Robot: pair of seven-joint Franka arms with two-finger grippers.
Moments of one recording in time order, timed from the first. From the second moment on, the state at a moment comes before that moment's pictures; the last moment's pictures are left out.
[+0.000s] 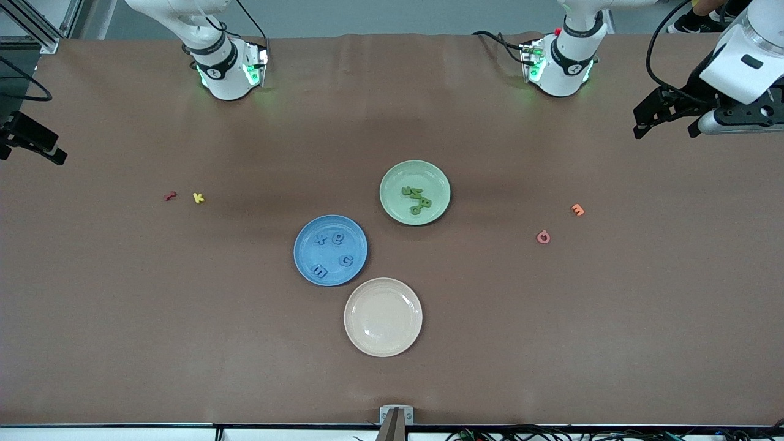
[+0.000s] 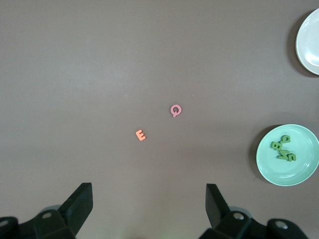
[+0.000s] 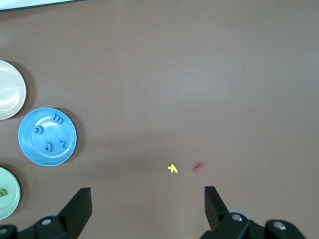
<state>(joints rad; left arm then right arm) -0.04 -0.19 -0.09 -1.77 -0.02 1.62 -0.15 -0.03 0.00 -0.03 -1.45 0.02 1.50 0.07</state>
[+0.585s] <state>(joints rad) -0.04 -0.19 -0.09 -1.76 -0.01 1.62 -0.15 -0.03 0.00 -0.03 -1.45 0.02 1.50 0.06</state>
